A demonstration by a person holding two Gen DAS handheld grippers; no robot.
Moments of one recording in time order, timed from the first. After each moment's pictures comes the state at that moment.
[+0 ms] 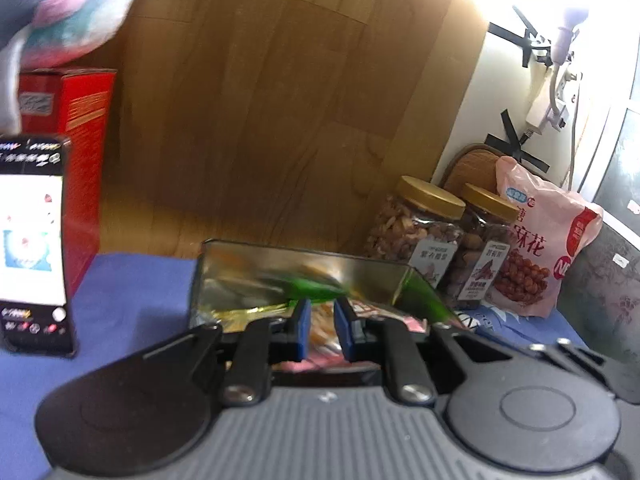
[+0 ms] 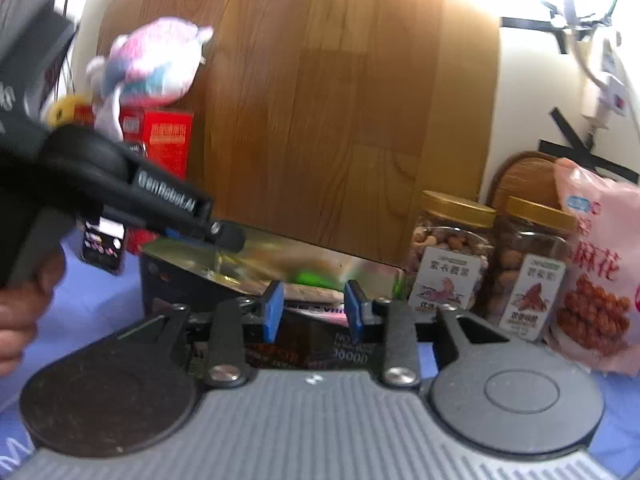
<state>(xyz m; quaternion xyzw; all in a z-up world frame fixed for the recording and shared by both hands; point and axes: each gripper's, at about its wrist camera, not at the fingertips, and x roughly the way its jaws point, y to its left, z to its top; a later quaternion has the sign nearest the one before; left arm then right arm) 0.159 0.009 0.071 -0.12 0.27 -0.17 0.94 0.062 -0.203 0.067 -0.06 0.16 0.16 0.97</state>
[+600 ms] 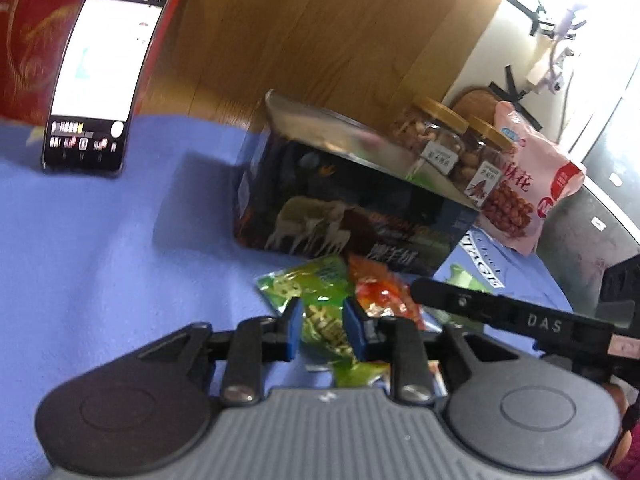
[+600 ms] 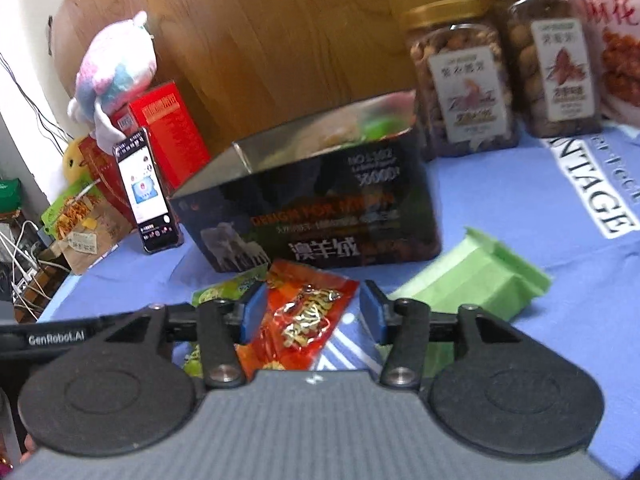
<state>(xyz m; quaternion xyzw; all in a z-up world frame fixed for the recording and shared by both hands) 0.095 0.057 0.000 -0.17 0.35 -0.20 0.90 0.086 -0.220 0.020 0.16 0.35 0.22 0.90</state>
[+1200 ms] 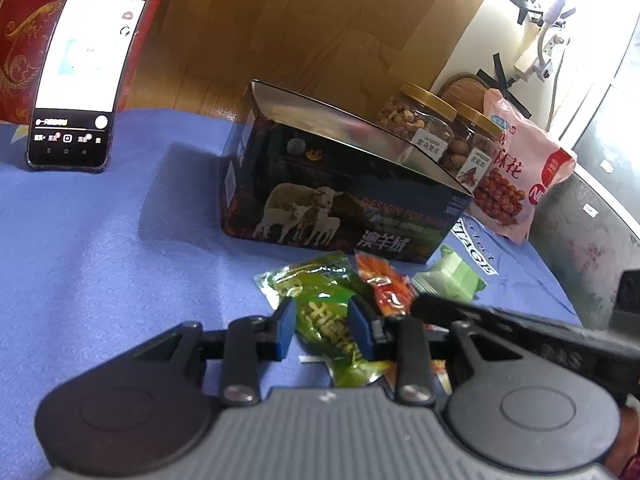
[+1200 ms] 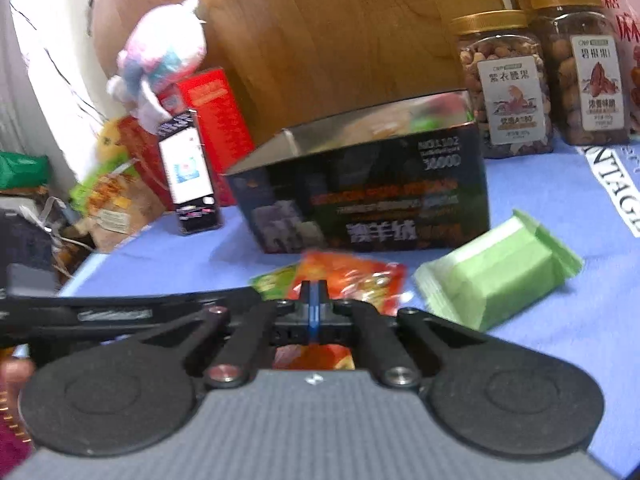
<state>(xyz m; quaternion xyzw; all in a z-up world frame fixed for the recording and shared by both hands) 0.095 0.051 -0.003 -0.16 0.35 -0.22 0.90 0.047 -0.209 0.030 0.14 0.33 0.28 0.89</state>
